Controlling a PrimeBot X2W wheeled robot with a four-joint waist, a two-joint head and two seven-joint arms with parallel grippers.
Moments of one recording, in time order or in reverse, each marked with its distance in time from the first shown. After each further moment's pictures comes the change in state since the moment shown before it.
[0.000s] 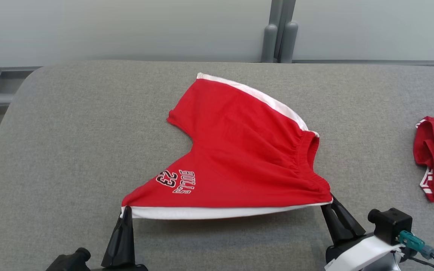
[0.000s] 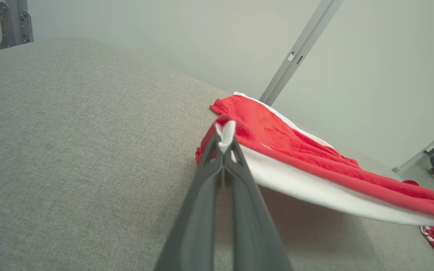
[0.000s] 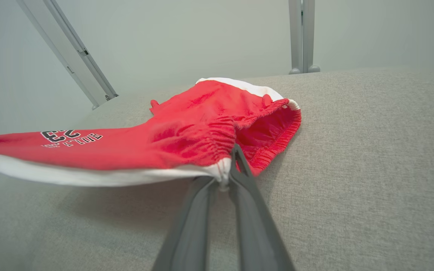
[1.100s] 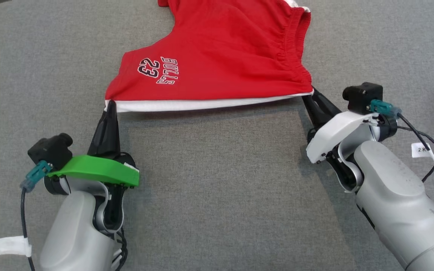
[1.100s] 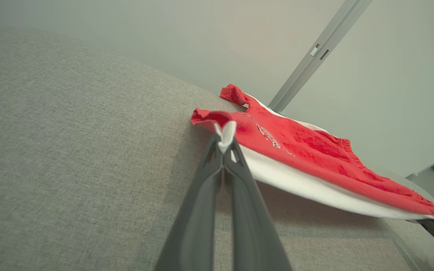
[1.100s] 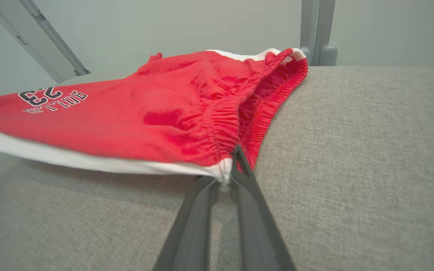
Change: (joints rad) left arm -0.616 0.011 0.025 0.455 -0.111 -0.103 -0.010; right arm -0.768 -0.036 0.245 0.640 0.180 0.000 -0.031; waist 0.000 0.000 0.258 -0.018
